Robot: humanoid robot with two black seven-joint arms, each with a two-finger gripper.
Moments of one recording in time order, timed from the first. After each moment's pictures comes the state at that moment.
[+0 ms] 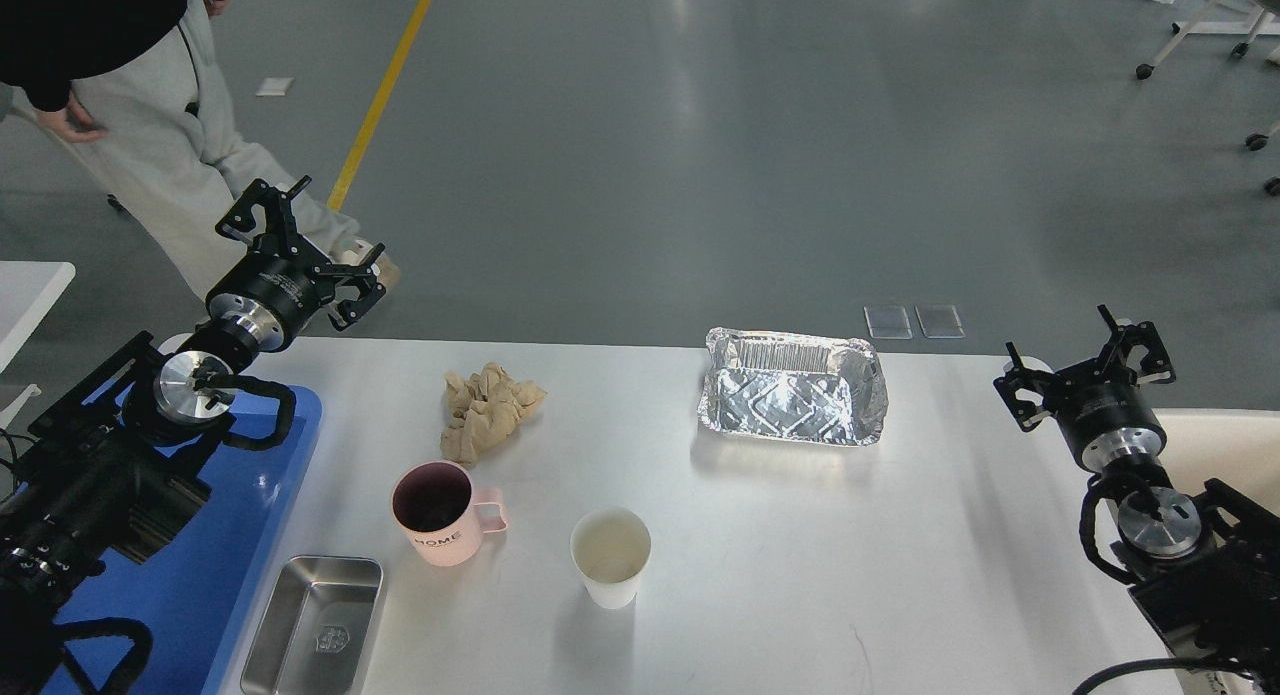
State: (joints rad) left arm -0.76 0.25 -0.92 -0.57 -0.08 -0.32 -0.03; right arm 0.56 -0.32 0.83 0.43 0.47 0.49 0.21
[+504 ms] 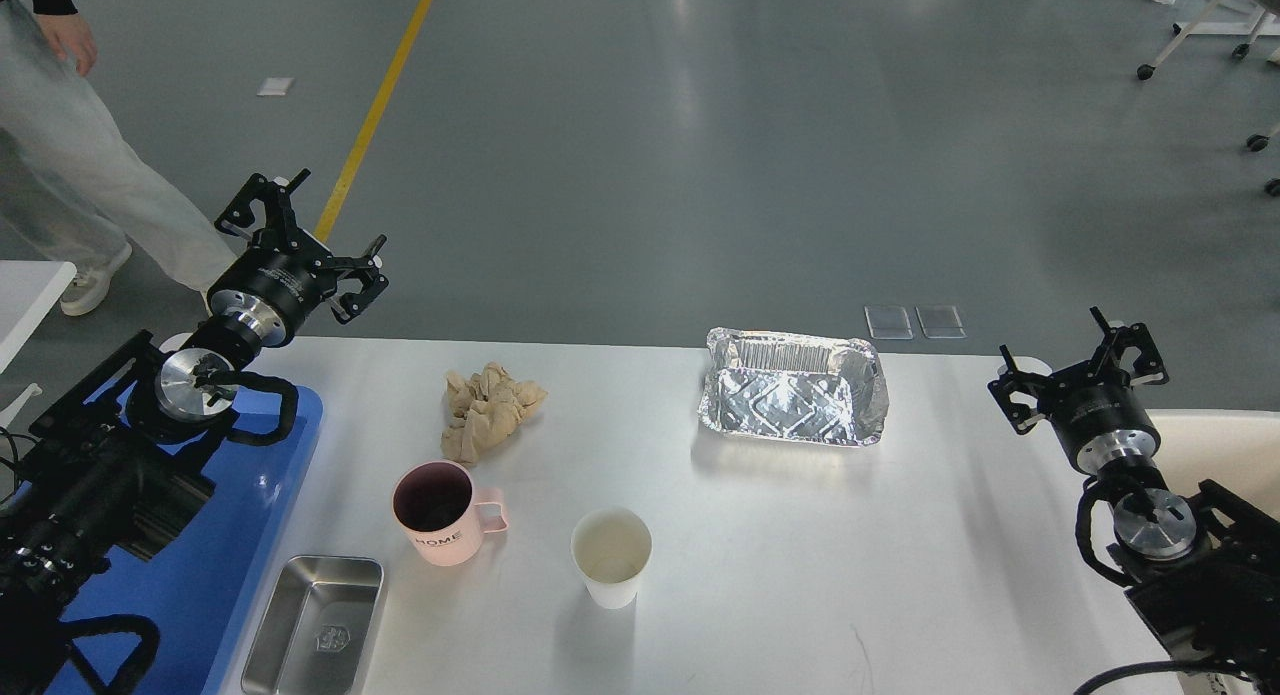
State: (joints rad) left arm -0.76 0.24 -0.95 -0.57 -0.07 -0.33 -0.03; right arm 0.56 -0.32 0.82 0.43 0.46 0.49 0.21
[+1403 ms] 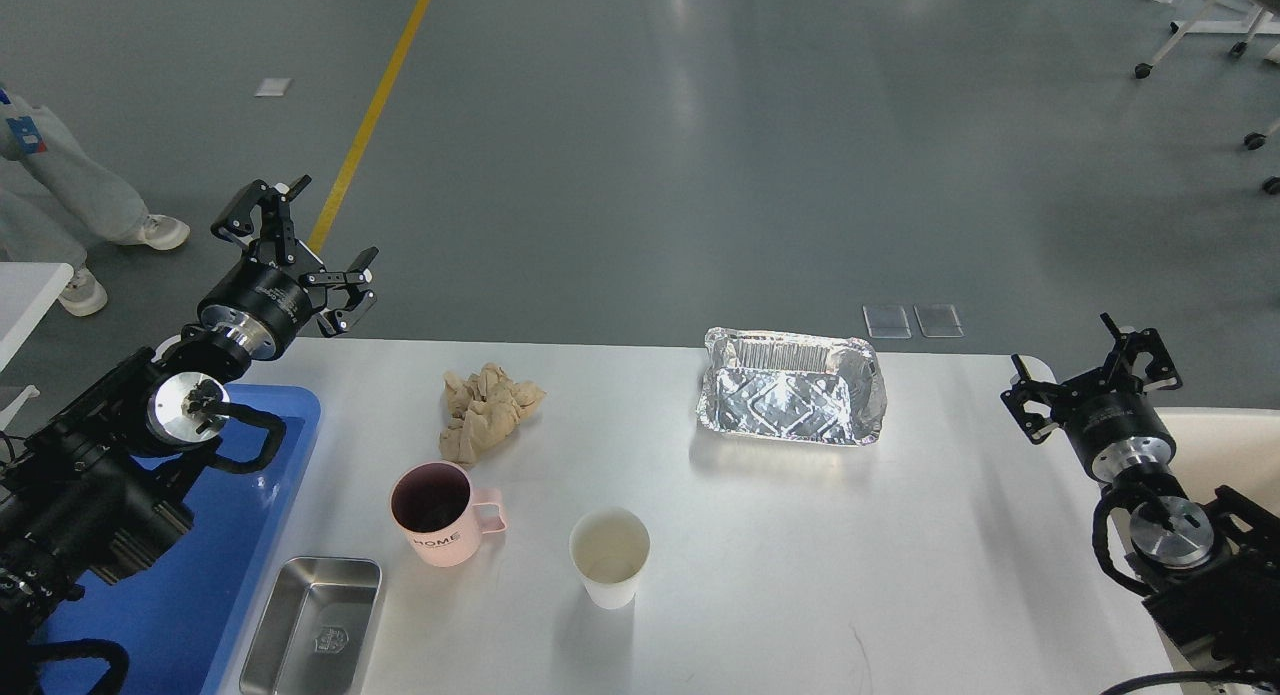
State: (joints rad) left arm -0.72 0.29 -0.87 -0.63 0.06 -0.34 -0.13; right arm 0.55 -0.34 0.81 0.43 0.42 0.49 0.21
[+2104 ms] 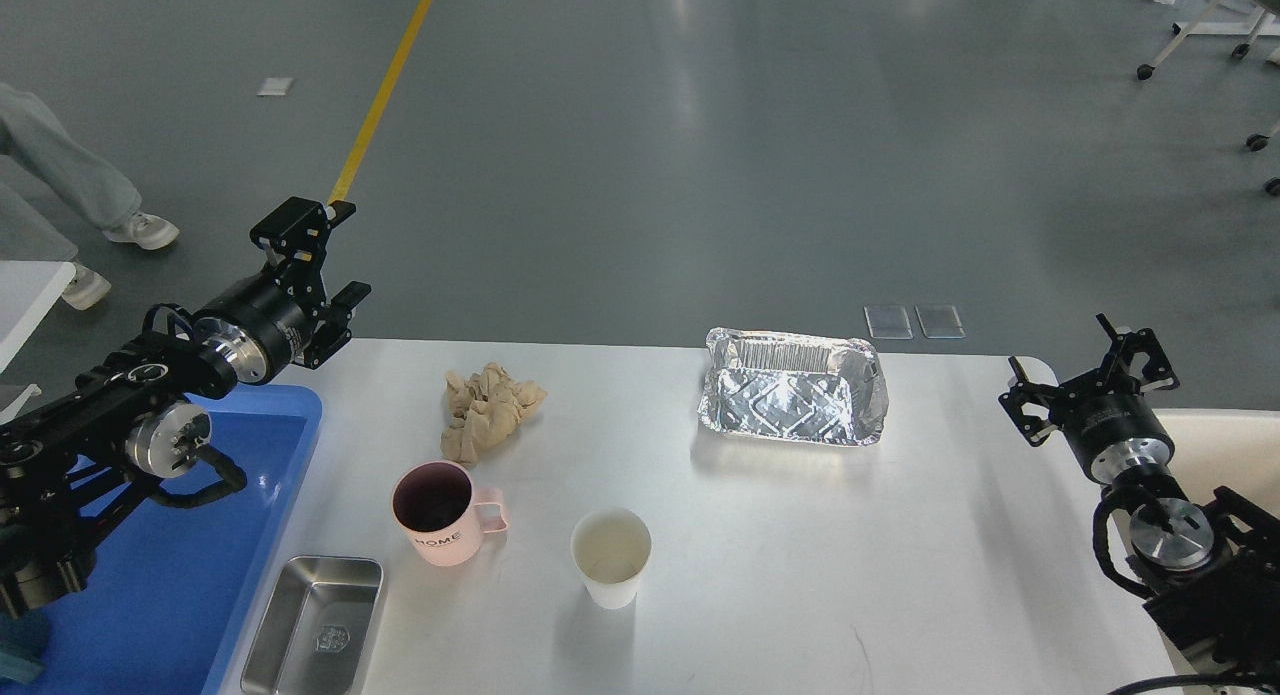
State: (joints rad) left arm -0.68 0.61 -0.52 -1.14 0.35 0.03 -0.14; right arm 0.54 -0.34 0.81 0.43 0.39 0.49 0.21
